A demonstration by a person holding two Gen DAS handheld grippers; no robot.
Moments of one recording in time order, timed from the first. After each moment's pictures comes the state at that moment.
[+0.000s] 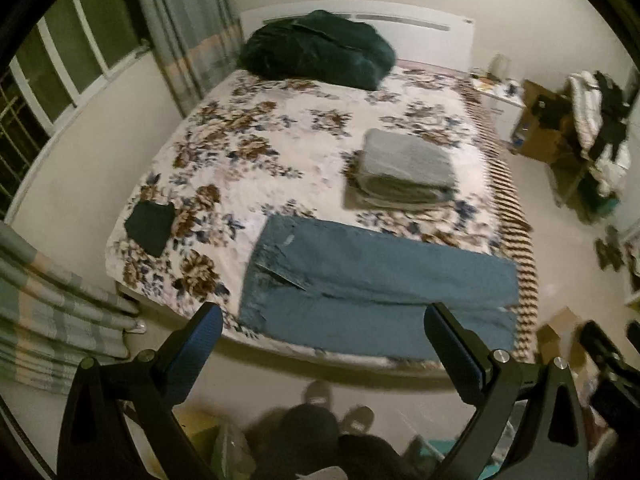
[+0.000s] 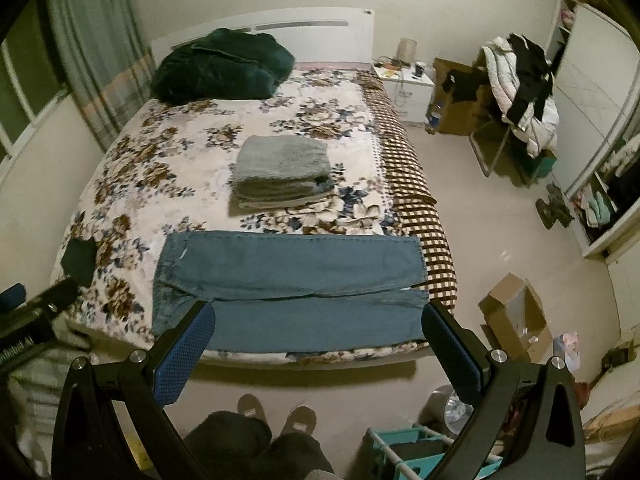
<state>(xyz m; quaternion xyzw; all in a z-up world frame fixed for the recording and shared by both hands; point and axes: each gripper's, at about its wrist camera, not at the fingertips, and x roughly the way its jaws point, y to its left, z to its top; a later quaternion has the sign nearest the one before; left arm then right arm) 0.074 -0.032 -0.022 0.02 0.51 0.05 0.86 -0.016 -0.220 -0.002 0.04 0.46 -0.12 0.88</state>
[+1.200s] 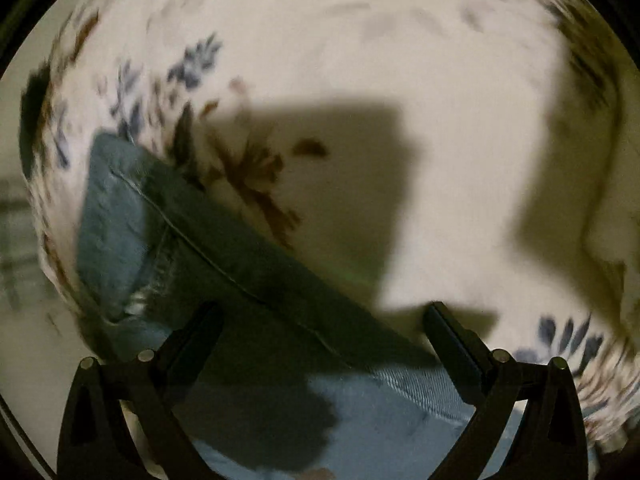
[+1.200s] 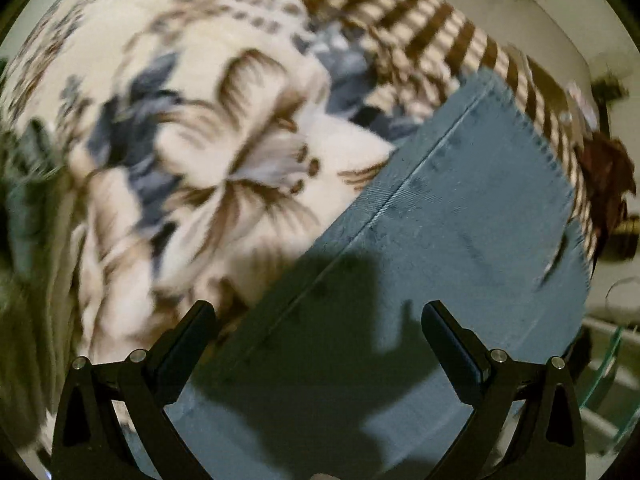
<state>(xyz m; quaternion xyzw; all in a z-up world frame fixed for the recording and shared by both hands) 0.472 0.037 -0.566 -0.12 0.74 0.21 0.62 0.400 -0.511 -0.579 0.36 0.59 -0.38 0.62</state>
